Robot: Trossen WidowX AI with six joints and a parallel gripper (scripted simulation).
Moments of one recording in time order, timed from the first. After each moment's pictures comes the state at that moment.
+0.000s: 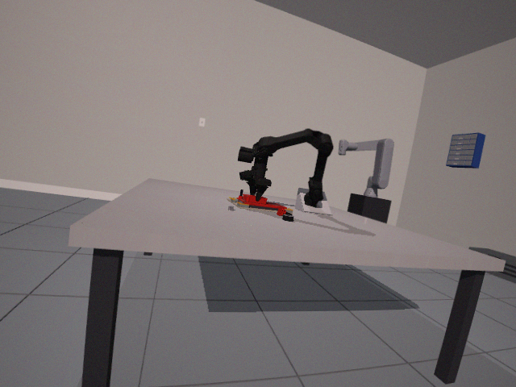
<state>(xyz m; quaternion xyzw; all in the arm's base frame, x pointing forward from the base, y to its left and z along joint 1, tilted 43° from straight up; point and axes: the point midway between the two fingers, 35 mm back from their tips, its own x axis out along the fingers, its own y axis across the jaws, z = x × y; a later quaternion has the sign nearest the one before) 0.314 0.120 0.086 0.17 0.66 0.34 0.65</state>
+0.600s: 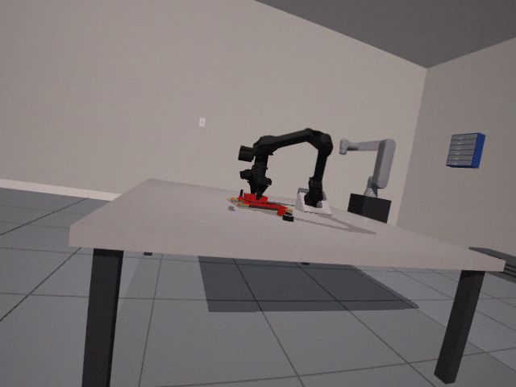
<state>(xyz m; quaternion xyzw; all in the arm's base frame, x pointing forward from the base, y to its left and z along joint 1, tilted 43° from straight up) 0.313 0.116 0.089 0.17 0.66 0.34 0.65</state>
